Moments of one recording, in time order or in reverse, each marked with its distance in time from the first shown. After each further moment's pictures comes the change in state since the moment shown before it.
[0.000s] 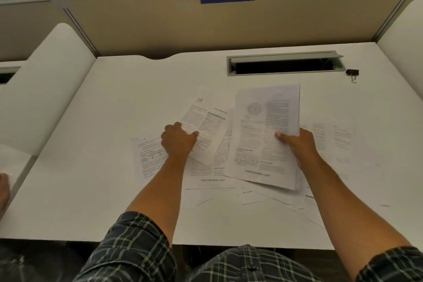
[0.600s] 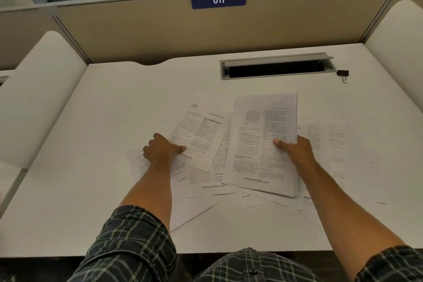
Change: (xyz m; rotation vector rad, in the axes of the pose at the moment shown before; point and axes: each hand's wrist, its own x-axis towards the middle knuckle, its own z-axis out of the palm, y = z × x) left_hand 0.032 -0.032 -0.007 0.084 -0.116 -0.214; right_hand -0.005 0.016 -0.006 -0.030 0.037 0.041
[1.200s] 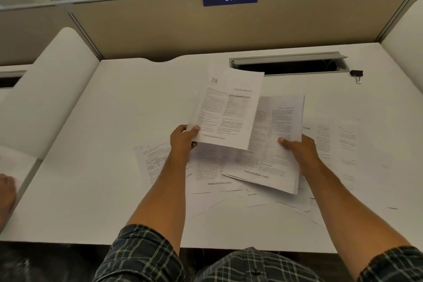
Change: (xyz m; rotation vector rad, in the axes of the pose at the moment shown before) left_hand -0.027 0.019 0.013 -1.209 -0.282 0.093; right_hand 0.002 -0.005 0.012 0.057 -0.026 0.053
